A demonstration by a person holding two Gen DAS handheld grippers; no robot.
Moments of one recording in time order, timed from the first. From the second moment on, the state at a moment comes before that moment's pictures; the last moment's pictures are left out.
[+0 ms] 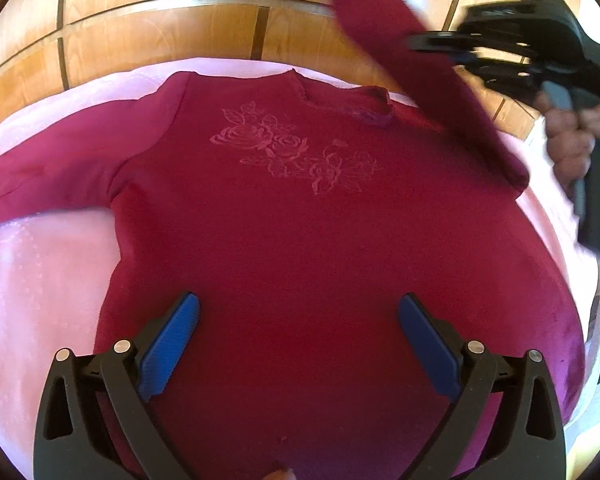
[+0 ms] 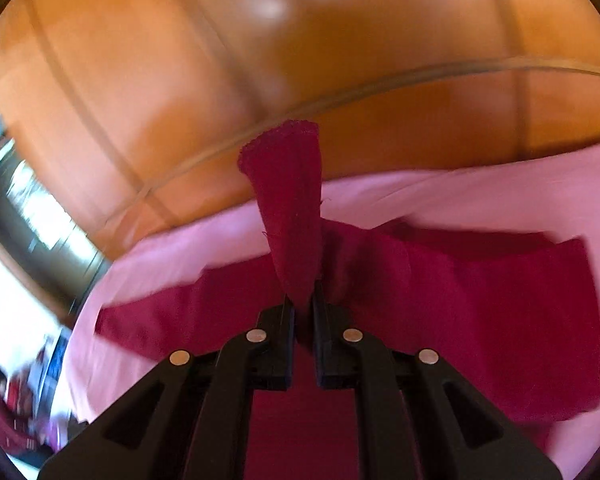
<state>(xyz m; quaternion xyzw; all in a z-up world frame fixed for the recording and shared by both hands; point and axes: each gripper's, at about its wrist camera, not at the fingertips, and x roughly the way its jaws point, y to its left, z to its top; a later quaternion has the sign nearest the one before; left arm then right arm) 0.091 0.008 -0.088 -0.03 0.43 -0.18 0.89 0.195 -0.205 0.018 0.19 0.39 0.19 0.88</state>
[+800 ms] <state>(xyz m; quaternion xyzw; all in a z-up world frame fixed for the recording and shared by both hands) 0.249 0.003 -0.074 -0.14 0.47 -0.17 0.85 0.059 -0.364 -0.031 0.31 0.38 0.04 0.87</state>
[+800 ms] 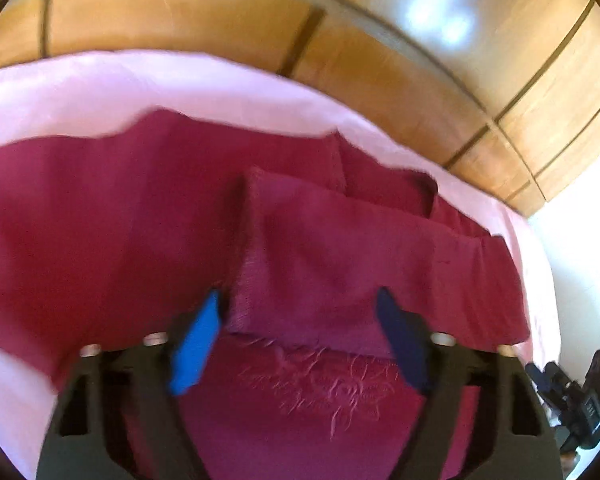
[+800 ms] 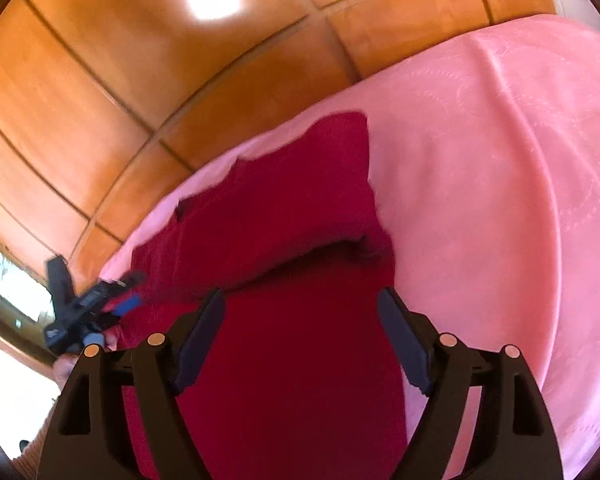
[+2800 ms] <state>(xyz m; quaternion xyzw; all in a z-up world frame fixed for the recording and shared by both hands) 0.165 0.437 -0.088 -0.37 0.36 0.24 0.83 0.175 -0.277 -0.086 0.06 0.44 -0.05 0.89</state>
